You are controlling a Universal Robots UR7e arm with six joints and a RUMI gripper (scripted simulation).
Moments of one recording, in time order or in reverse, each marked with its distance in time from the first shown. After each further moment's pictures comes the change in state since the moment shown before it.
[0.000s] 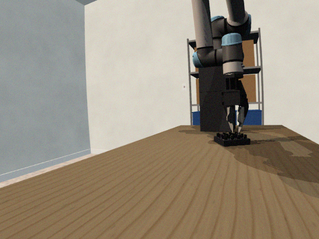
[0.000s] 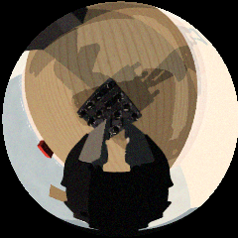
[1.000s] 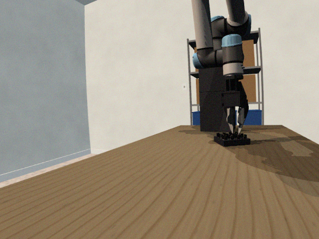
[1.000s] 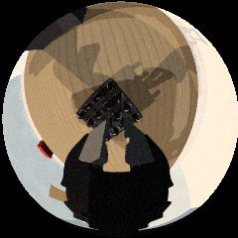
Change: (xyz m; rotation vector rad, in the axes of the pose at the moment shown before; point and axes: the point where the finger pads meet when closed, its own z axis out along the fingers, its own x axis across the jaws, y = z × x) arm 0.000 0.000 0.004 0.000 0.000 0.000
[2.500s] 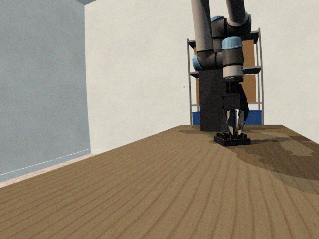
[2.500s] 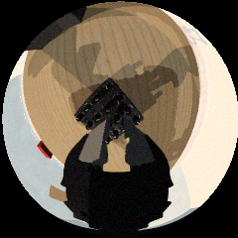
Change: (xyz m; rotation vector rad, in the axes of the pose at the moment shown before) arm 0.000 0.000 0.010 0.000 0.000 0.000
